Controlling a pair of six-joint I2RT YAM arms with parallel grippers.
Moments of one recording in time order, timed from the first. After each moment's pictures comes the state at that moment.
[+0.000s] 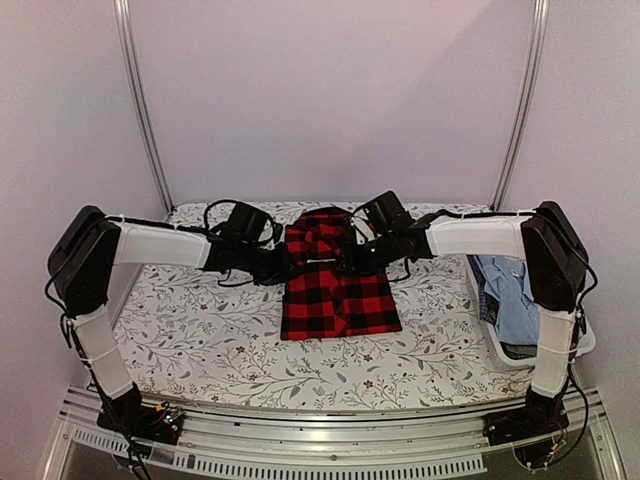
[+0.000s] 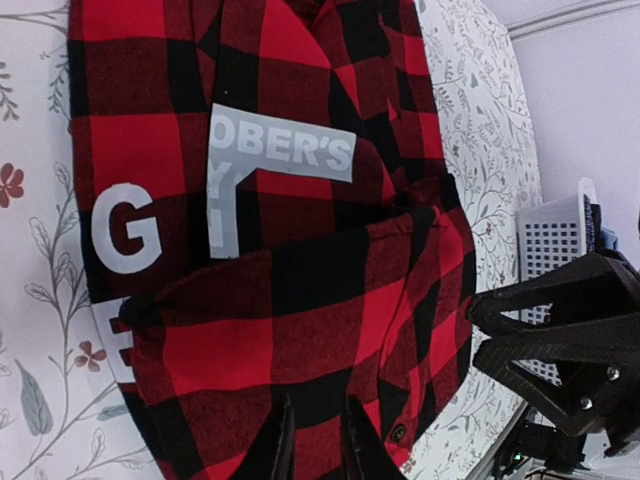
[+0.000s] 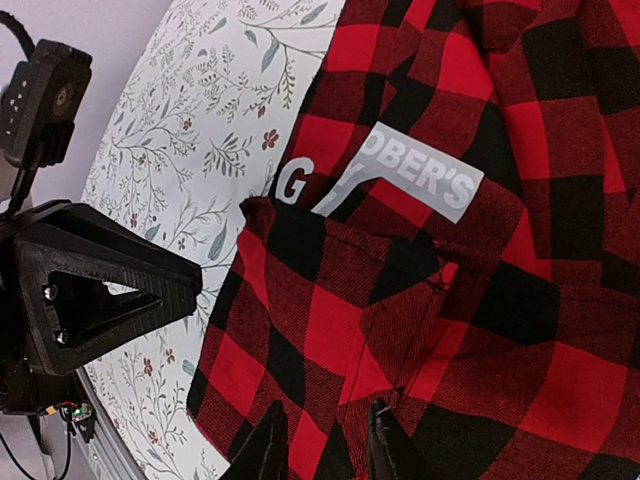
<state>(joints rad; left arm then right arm) -0.62 1.81 1.11 -0.06 0.29 -0.78 0.72 1.96 1.42 -0.24 -0.29 0.50</state>
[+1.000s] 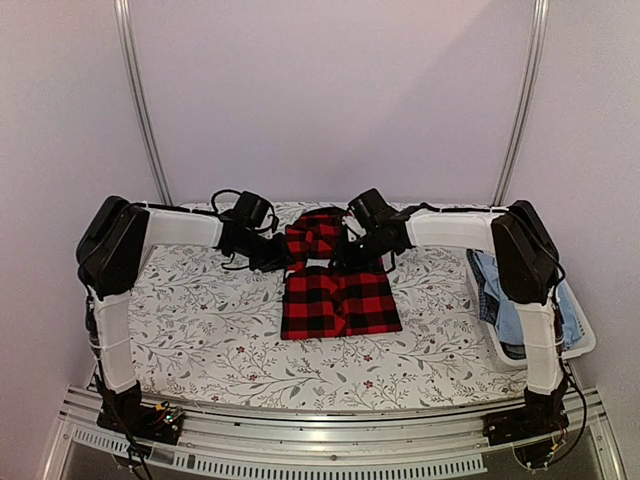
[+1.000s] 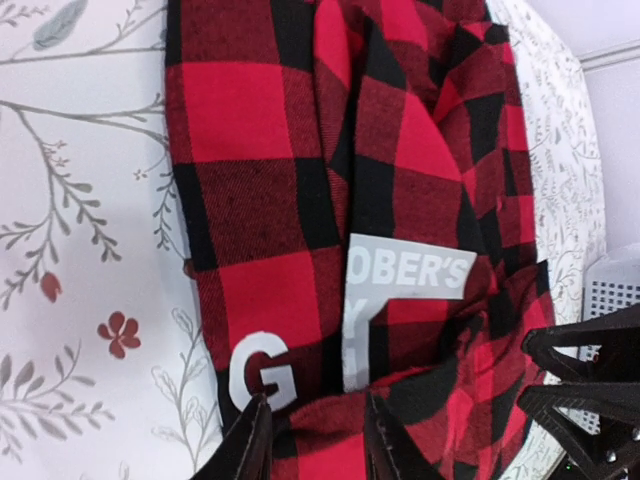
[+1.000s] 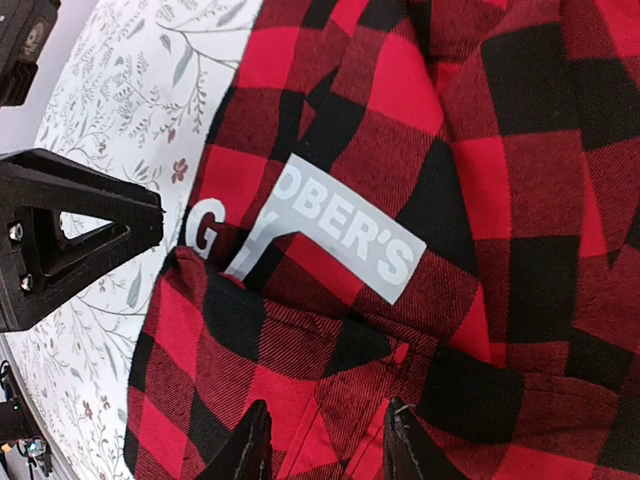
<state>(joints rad) -0.51 2.07 1.38 -0.23 0.25 -0.64 0.70 2.20 1.68 -0.38 -0.21 0.45</state>
